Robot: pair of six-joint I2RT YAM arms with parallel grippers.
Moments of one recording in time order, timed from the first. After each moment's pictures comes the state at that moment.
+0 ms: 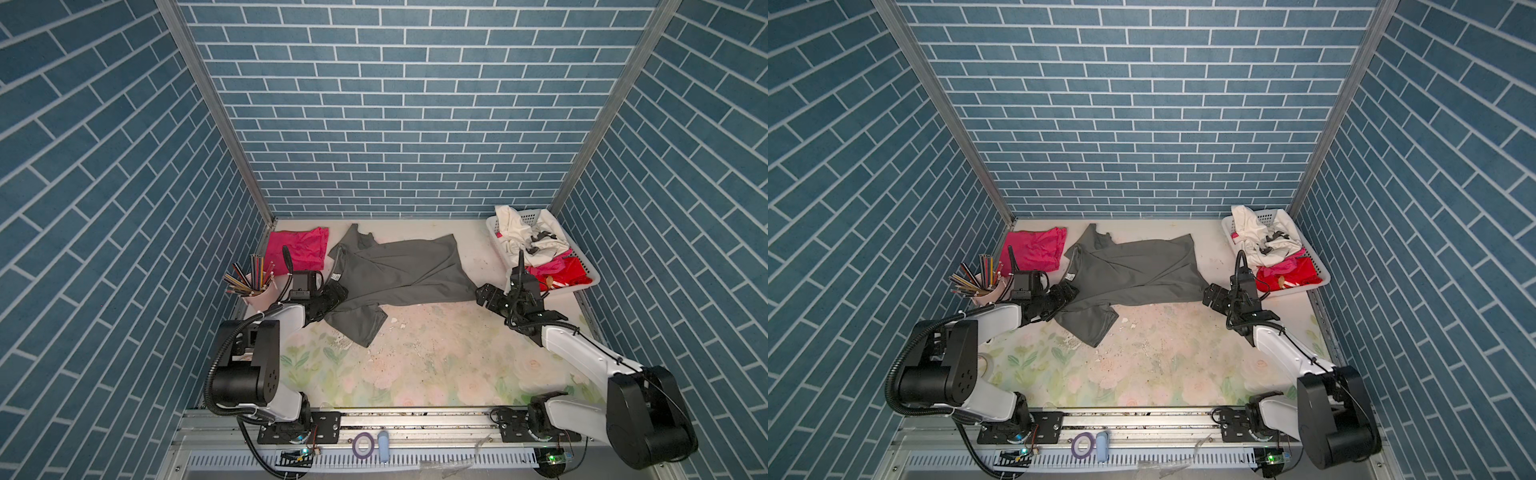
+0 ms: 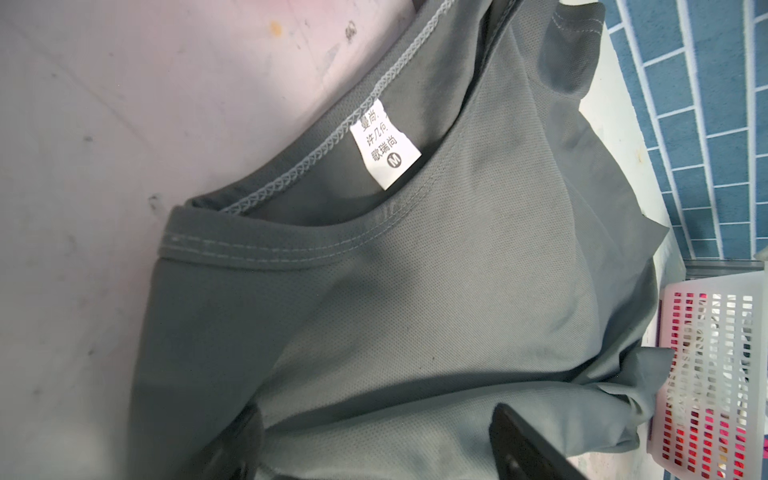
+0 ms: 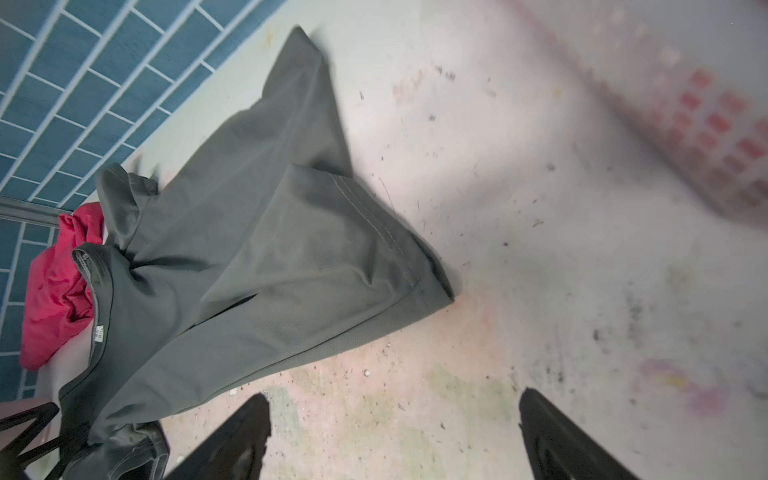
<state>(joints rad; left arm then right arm) -0.01 1.52 0.65 -0.02 0.32 -0.69 0.28 1.29 0.58 -0.08 -0.12 0.66</state>
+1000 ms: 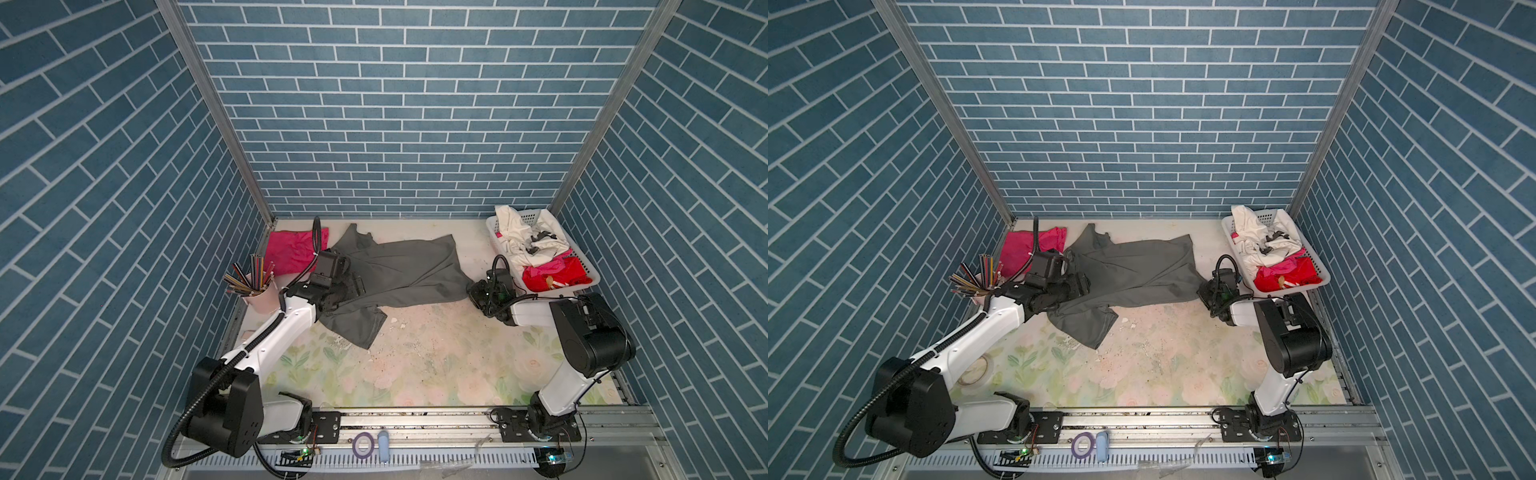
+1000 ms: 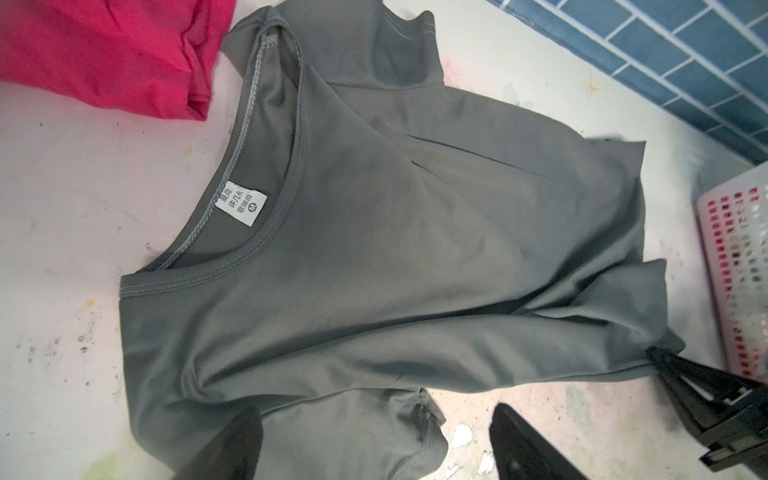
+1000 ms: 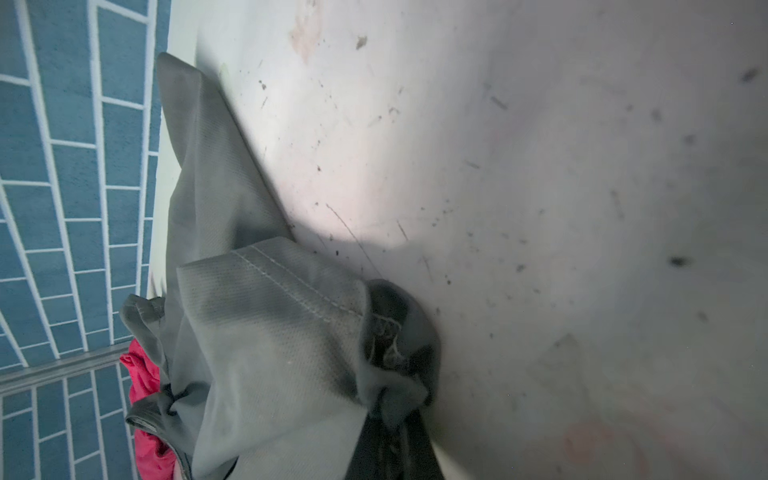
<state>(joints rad) -0.36 1.30 0.91 -0.48 -0.06 -0.58 0.32 1.73 0.67 0.30 -0.11 1.13</state>
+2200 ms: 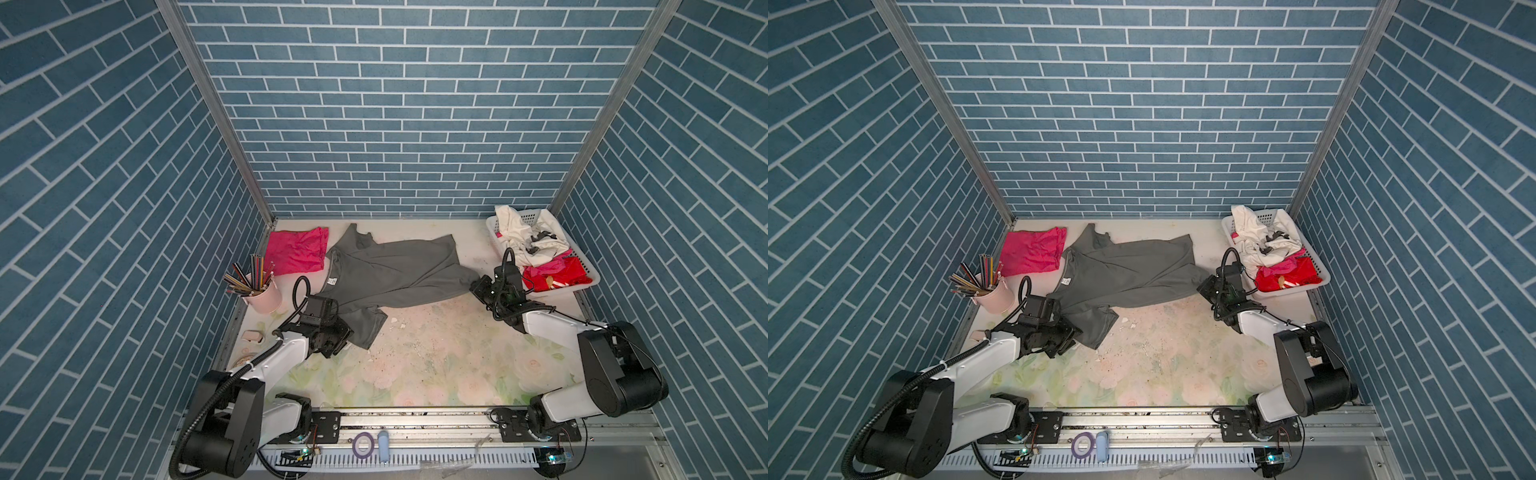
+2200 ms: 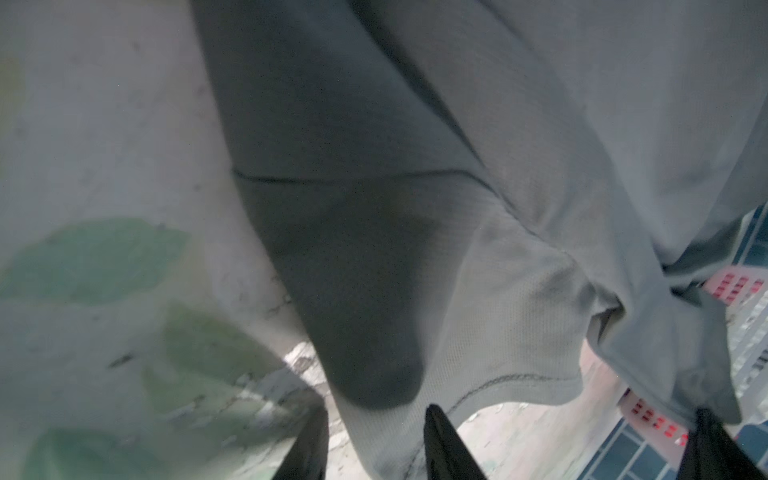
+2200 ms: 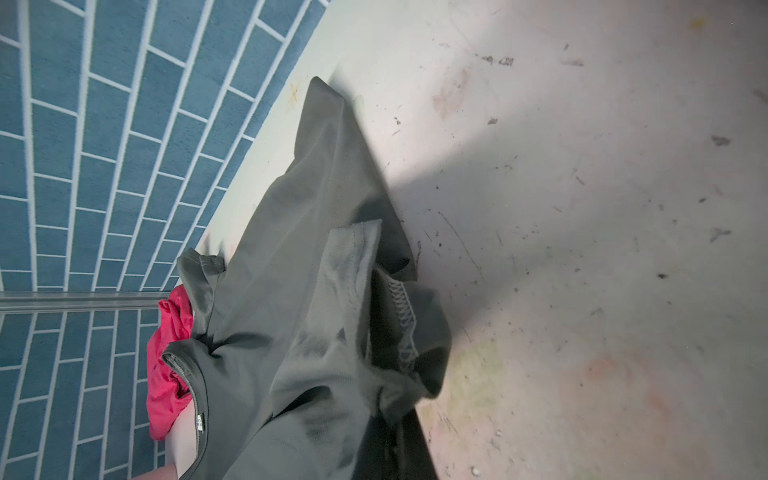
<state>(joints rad) -0.22 1.21 0.45 -0.33 0.28 -1.10 0.35 1.46 0.63 0.20 -0.08 0.95</state>
